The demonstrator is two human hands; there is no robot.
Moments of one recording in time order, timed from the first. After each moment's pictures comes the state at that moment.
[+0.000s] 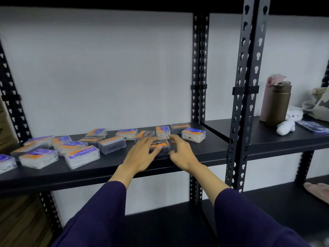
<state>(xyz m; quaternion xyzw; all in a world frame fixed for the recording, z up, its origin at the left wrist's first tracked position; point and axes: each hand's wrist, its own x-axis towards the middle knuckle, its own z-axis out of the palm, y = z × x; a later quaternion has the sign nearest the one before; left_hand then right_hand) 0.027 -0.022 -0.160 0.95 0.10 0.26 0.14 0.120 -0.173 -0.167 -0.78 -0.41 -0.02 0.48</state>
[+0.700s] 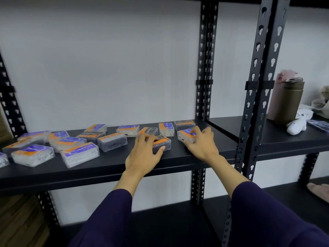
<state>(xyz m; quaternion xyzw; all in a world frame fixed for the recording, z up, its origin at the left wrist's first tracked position) 0.032 -0.023 -0.173 0.93 0.16 0.32 0.12 0.176 -0.185 -0.166 -0.89 -0.29 -0.12 0.34</state>
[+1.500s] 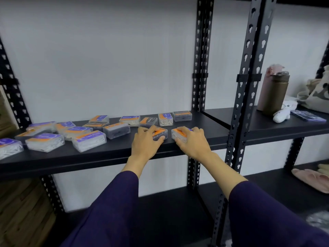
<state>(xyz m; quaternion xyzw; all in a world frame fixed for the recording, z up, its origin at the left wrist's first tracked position) 0.009 -0.038 -0.168 0.92 0.20 0.29 0.19 0.095 -0.195 -0.169 -0.90 -0.32 -0.14 0.28</state>
